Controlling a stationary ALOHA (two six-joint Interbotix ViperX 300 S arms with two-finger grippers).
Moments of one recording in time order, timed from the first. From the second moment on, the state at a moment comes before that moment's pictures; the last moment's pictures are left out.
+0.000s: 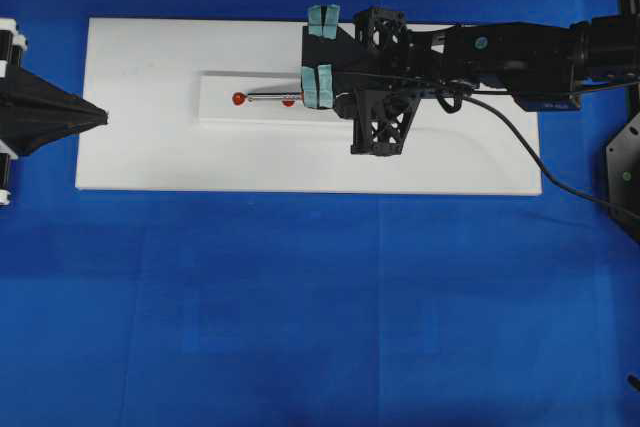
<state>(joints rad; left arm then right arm) 0.00 -1.01 1.24 0.00 -0.24 -0.01 -0.18 0.10 0.47 -0.07 0.38 0.03</state>
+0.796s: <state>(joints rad) 0.00 -1.01 1.24 0.00 -0.24 -0.01 -0.18 0.04 0.44 -0.08 0.45 0.03</state>
